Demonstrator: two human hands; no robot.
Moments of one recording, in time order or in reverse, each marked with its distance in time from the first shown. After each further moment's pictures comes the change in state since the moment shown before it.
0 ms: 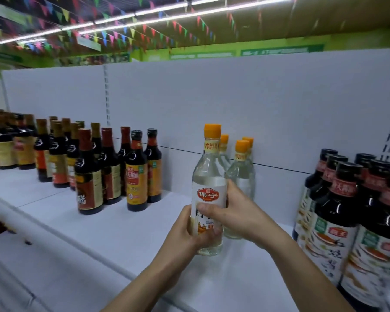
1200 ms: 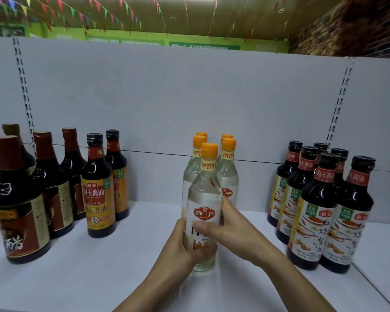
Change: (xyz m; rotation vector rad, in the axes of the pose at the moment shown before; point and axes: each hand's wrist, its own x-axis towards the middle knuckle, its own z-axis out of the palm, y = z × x) left_hand 0.049 -0.033 -0.043 0.042 -0.277 -0.123; right_hand 0.008 0.026 0.045 -0.030 0.228 0.169
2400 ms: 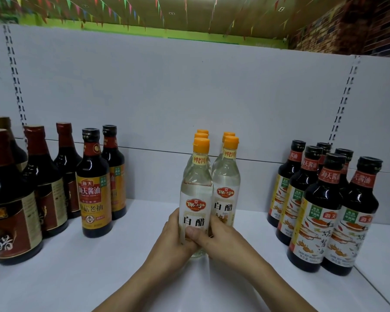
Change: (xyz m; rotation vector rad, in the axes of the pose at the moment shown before) left_hand 0.026 -0.006 -0.019 0.237 0.008 0.128; right_hand 0.010 0.021 0.025 -0.332 0.017 0.149
